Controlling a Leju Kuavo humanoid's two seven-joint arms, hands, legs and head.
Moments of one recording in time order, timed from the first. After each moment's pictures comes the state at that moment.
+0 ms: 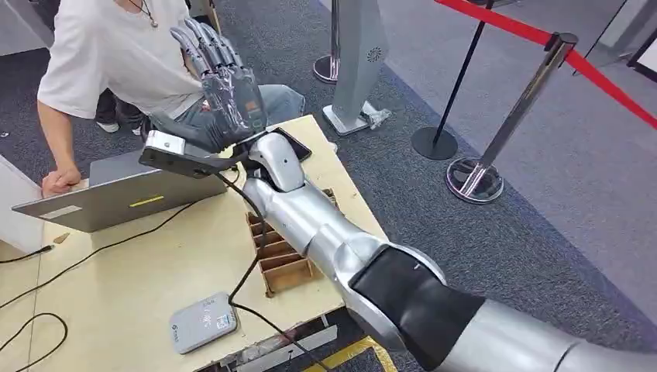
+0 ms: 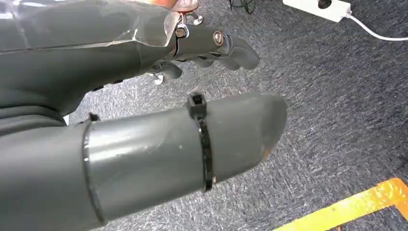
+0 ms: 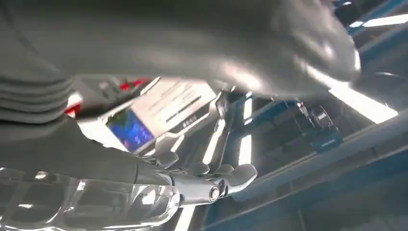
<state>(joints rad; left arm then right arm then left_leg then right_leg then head) -0.04 -0.10 0.68 -0.19 -1.30 0.42 -0.03 -0.87 0.21 0.32 -0.80 0.93 -0.68 -0.31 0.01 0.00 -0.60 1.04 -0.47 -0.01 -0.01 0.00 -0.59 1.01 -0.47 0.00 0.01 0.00</state>
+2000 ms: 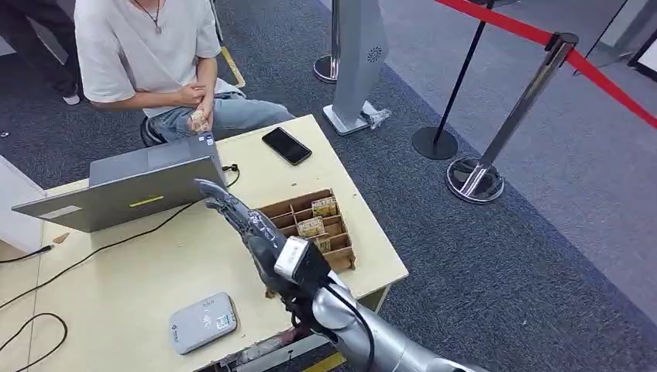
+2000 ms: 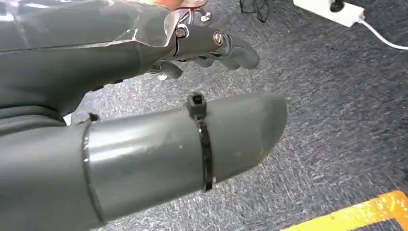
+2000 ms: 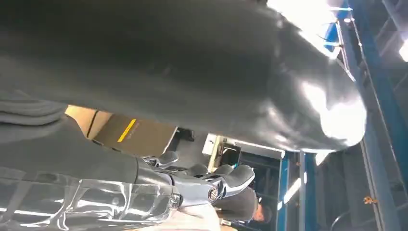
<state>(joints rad) -0.05 -0.09 0.73 -0.19 -1.28 0.42 -0.05 -0.21 0.05 0.52 -1.54 -0.02 0.03 -0.49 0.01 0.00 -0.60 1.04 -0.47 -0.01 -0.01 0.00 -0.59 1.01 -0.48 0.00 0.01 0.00</state>
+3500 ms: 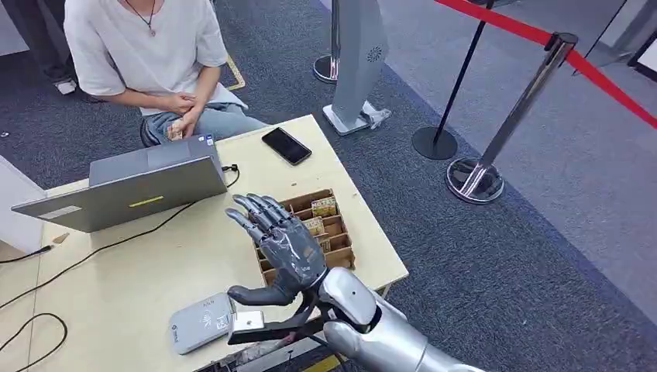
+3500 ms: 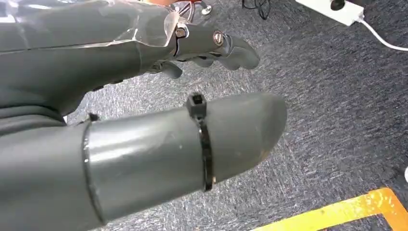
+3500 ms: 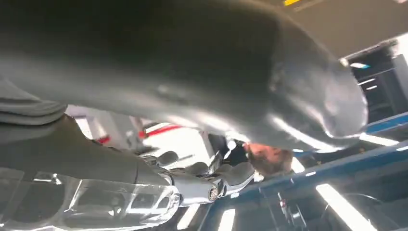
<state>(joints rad) -0.05 -0.11 0.77 -0.19 -1.27 0.43 -0.07 -0.13 -0.05 0.49 -1.50 1.14 -0.39 -0.18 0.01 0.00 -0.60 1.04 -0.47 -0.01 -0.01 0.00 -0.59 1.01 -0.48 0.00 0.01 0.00</state>
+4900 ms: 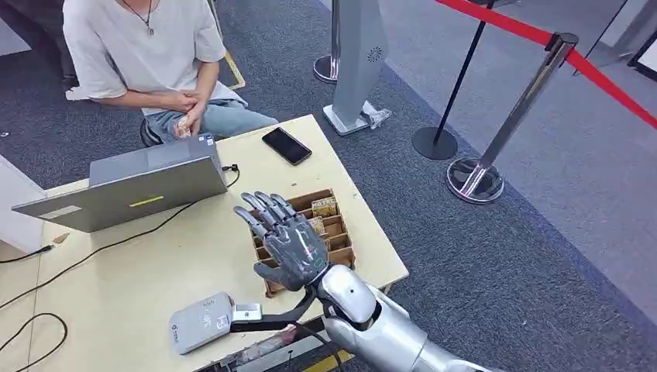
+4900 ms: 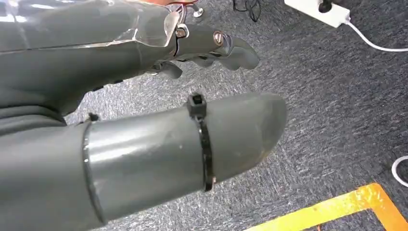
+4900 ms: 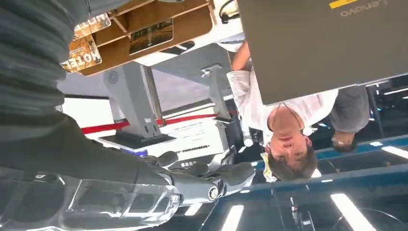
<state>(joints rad) -0.05 -0.12 0.77 -0.19 -1.29 0.42 -0.10 -0.15 -0.05 0.47 -1.44 1.24 -0.39 -0.12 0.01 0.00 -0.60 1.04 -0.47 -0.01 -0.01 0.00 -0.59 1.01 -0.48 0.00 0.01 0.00</state>
